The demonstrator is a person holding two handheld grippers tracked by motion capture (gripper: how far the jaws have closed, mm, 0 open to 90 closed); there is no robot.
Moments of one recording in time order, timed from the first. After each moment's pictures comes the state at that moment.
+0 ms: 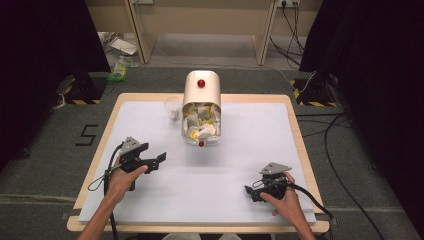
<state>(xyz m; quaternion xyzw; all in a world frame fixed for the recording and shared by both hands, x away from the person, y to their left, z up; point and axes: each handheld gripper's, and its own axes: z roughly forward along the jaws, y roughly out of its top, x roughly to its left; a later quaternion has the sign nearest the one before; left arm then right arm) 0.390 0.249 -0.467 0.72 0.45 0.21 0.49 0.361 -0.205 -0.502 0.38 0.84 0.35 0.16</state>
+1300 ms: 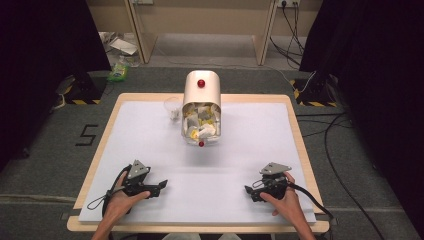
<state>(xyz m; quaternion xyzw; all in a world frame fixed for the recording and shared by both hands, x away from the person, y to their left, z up) 0.344 0.241 -0.506 0.79 0.43 0.18 0.41 0.361 -0.205 -0.502 0.38 0.84 0.35 0.16</state>
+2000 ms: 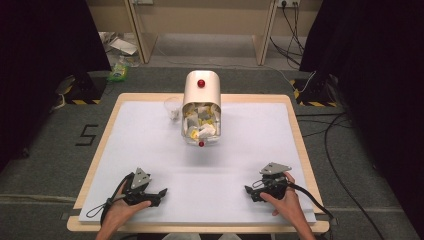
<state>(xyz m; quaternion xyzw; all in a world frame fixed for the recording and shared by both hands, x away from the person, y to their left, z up) 0.321 0.233 -0.508 0.81 0.41 0.20 0.37 0.361 -0.205 -0.502 0.38 0.84 0.35 0.16</state>
